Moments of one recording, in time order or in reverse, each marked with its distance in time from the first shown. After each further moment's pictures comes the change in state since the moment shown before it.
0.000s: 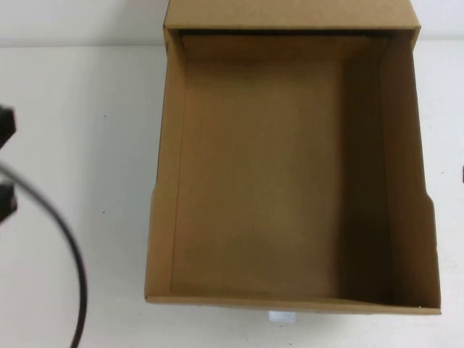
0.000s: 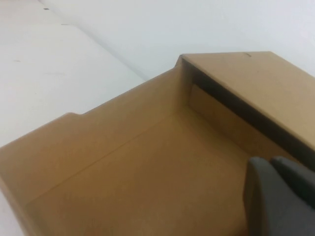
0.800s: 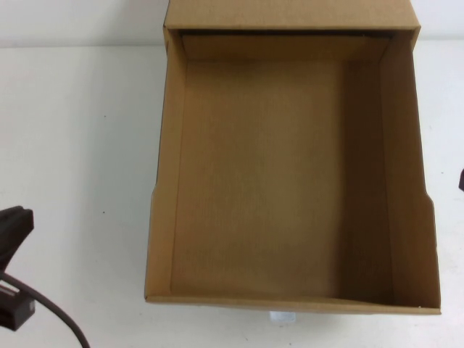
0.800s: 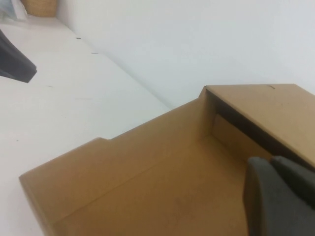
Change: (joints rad) right arm 0.000 -0.031 0.000 0.000 0.108 -0.032; left arm 0.000 -0.175 0.250 -0.002 0.031 0.000
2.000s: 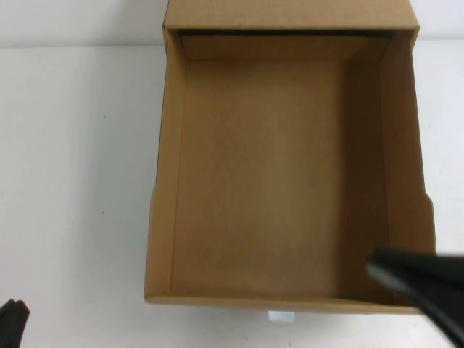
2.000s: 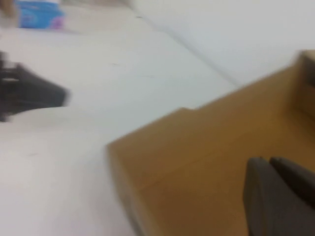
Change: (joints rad) right arm -0.061 0.096 0.122 0.000 0.191 0.233; left arm 0.192 -0.539 0.567 -0.399 -0.178 0.189
